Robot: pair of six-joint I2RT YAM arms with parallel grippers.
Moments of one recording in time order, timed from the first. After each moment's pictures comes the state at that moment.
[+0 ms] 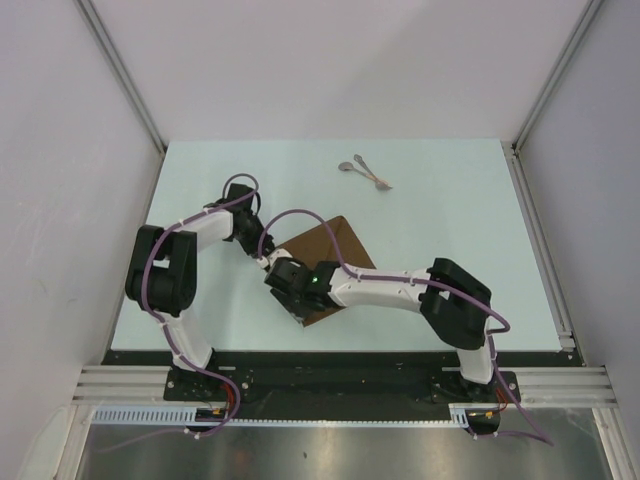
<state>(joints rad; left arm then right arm) -0.20 1.82 1.10 -0.48 0.16 -0.74 1.19 1.93 1.43 -0.58 0.25 0.32</state>
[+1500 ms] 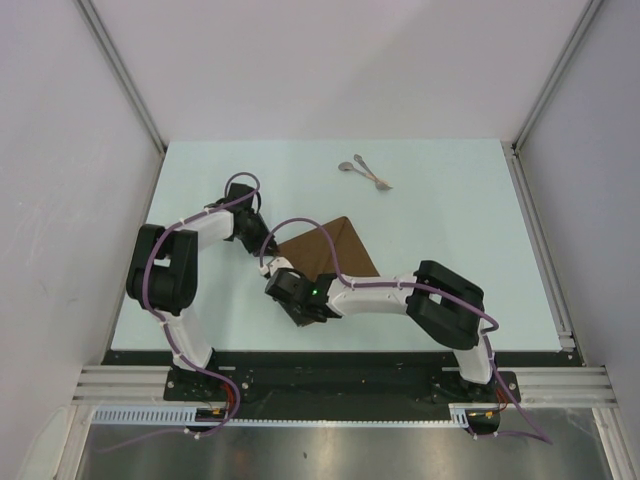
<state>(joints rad) -0.20 1.83 1.10 -0.43 0.19 -0.73 1.21 1.99 1.34 -0.38 0.25 0.37</state>
